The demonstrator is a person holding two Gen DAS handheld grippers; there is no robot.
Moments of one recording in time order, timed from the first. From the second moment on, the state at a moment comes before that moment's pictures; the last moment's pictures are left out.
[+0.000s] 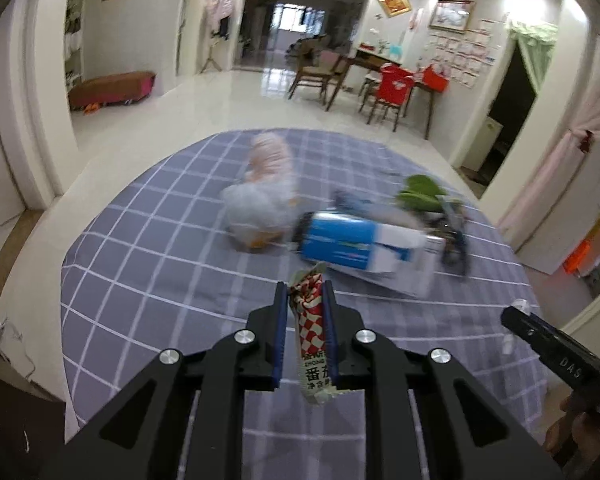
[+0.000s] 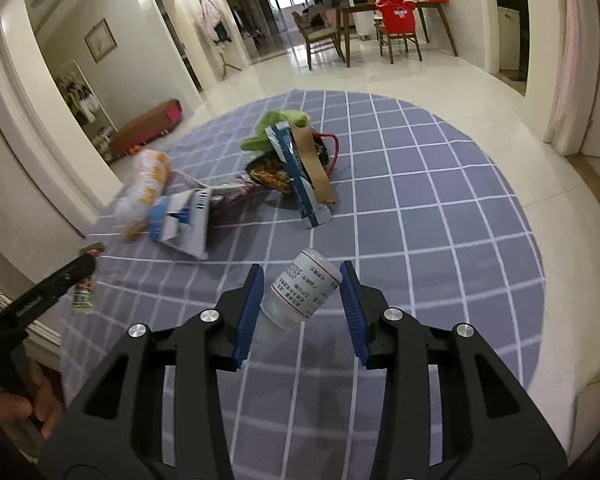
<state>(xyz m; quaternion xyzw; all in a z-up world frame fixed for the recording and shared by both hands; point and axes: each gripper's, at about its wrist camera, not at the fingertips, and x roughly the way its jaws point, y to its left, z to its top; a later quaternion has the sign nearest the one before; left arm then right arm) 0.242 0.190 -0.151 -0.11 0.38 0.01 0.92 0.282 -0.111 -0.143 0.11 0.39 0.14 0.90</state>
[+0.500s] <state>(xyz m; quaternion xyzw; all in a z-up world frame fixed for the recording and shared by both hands) 0.194 -0.001 -0.115 -0.01 0.36 -0.13 0.92 0.187 -0.231 -0.116 0.19 0.32 0.10 0.92</state>
